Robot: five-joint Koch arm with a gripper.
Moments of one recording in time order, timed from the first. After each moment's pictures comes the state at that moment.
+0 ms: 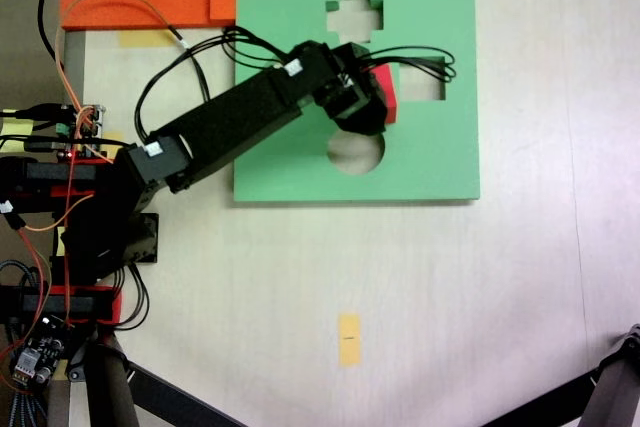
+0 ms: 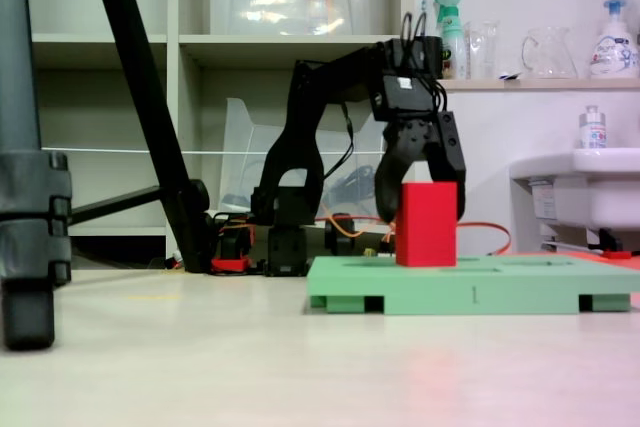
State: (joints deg) arm -30.5 62.0 56.5 79.1 104.9
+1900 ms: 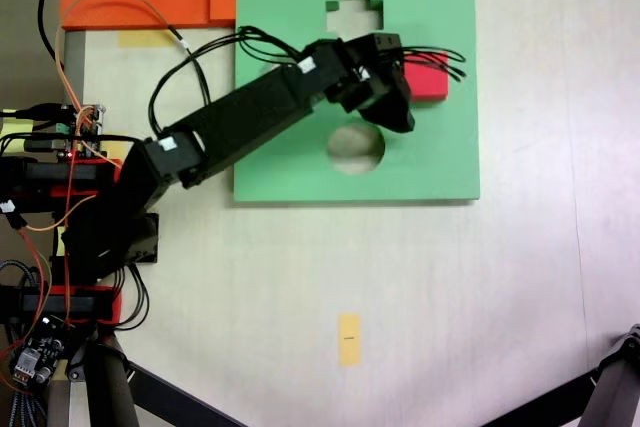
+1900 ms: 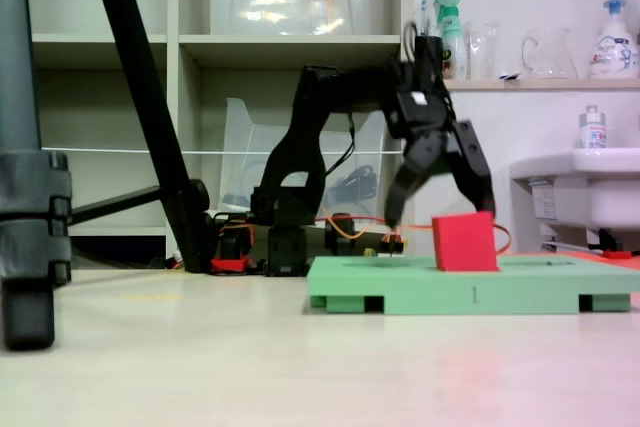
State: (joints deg) arm -30.4 60.3 54.6 65.1 107.2
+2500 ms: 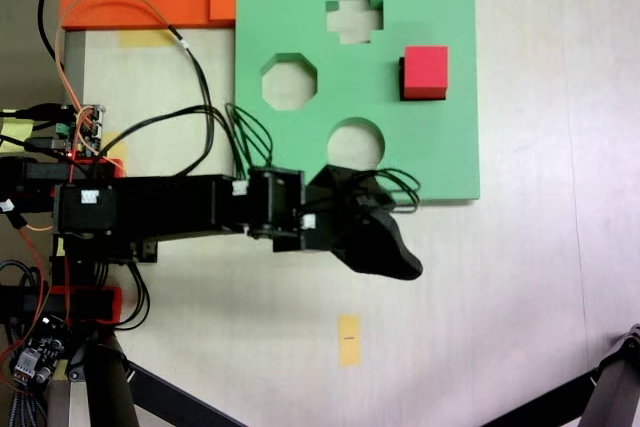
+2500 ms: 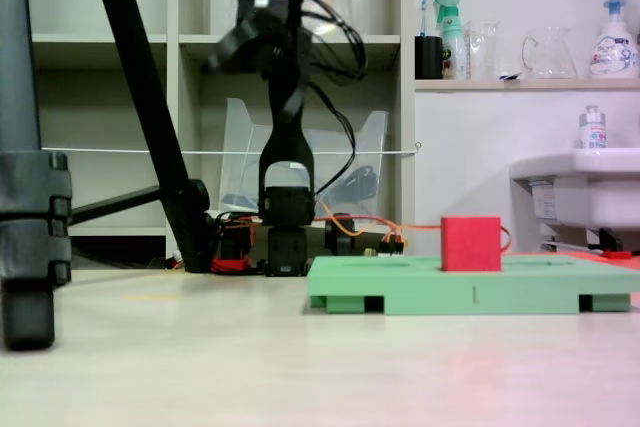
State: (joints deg) arm 0.2 87.3 67.5 72.2 54.1
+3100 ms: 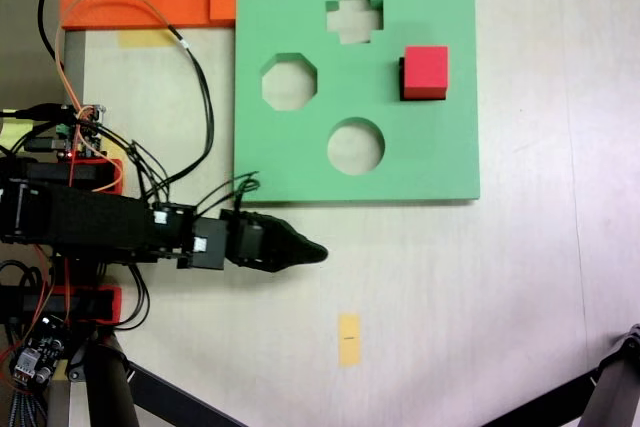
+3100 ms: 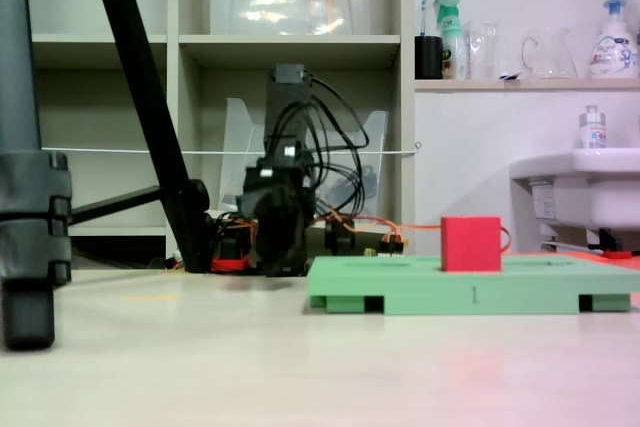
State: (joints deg) arm 1.3 115.8 167.6 -15.2 13.1
